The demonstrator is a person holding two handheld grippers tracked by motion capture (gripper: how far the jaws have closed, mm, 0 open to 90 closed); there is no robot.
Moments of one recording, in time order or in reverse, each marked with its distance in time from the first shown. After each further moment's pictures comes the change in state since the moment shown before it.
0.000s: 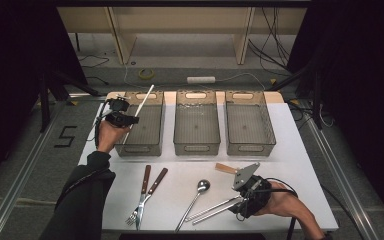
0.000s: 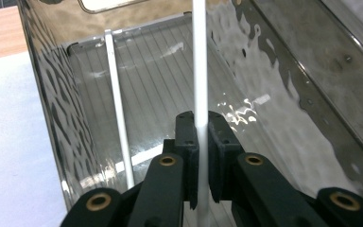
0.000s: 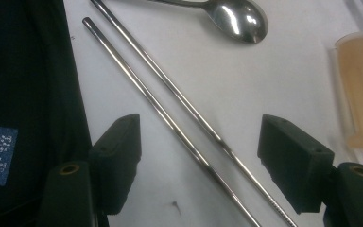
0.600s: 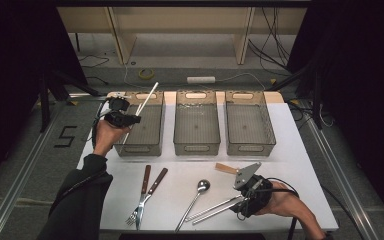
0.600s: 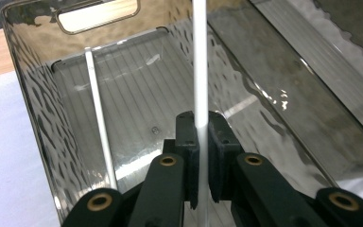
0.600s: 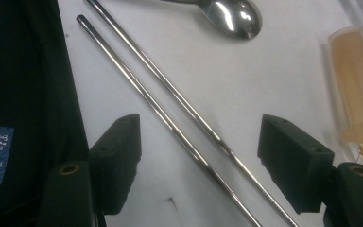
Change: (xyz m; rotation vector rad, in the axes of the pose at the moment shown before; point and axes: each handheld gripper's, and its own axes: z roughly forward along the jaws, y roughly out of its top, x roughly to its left) left arm -0.014 0.004 -0.024 -0.029 -0.052 0.046; right arm -0.002 -0.002 -0.001 0.003 -0.009 0.009
